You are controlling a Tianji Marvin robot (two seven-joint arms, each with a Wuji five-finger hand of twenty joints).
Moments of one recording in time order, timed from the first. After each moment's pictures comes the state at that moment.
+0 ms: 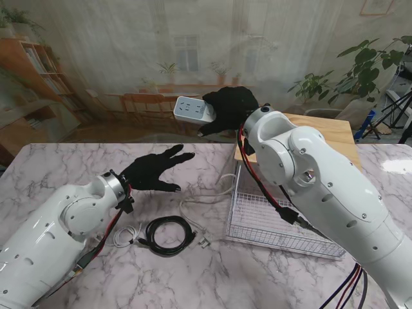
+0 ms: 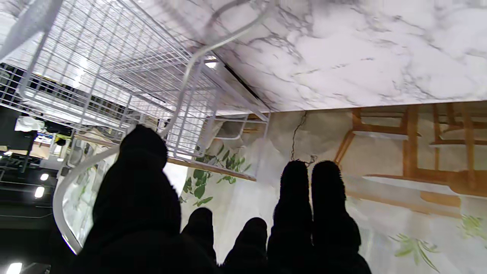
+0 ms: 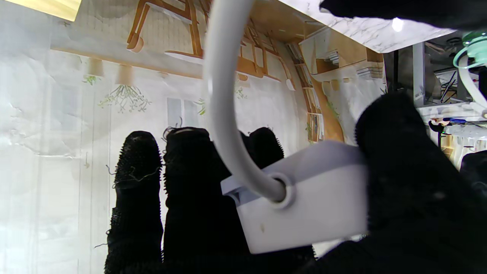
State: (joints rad) left arm 1.31 -1.03 -1.17 -1.51 0.75 -0.41 -0.18; right arm -0.95 -1.08 0.90 -1.75 -0.89 0.18 0.32; left_hand 0.94 -0.23 -0.01 0.00 0.19 0.01 -0.01 0.20 0.16 0.16 -0.01 0.10 0.47 0.20 0.26 0.44 0.23 0.13 0.77 0.48; right_hand 0.55 -0.54 0.54 -0.21 0.65 0.16 1.02 0.69 1.15 0.16 1.07 0.77 1.07 0.15 0.77 1.46 0.47 0.33 1.17 0.33
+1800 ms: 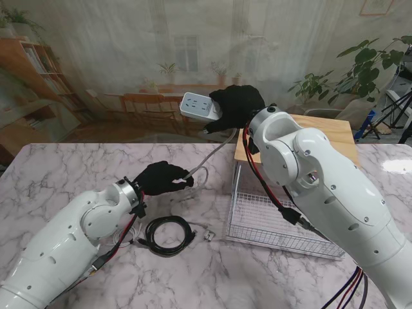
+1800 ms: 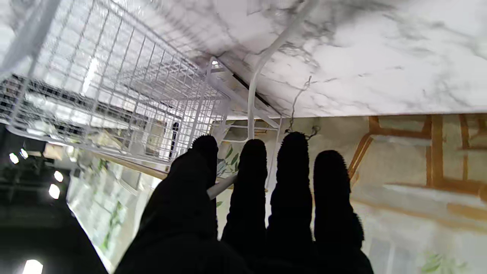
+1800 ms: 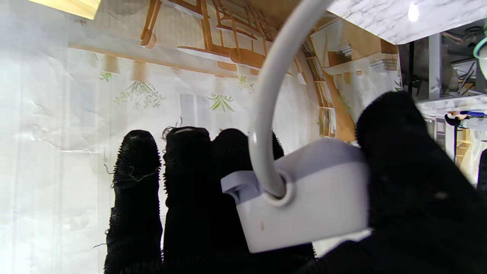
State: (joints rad) left arm 1.27 -1.09 -1.09 -1.39 0.85 -0.46 -0.05; right arm -0.98 -1.09 0.94 -1.75 -0.92 0.19 0.30; left_hand 1.20 -0.06 -0.01 0.00 0.56 -0.01 0.69 0.66 0.72 0.13 0.38 0.44 0.68 0.20 0.41 0.60 0.30 0.18 0.95 0.55; right_hand 0.55 -0.55 0.55 -0.21 0.66 0.16 1.03 0.69 1.16 0.15 1.07 0.77 1.08 0.15 0.77 1.46 0.48 0.35 1.17 0.33
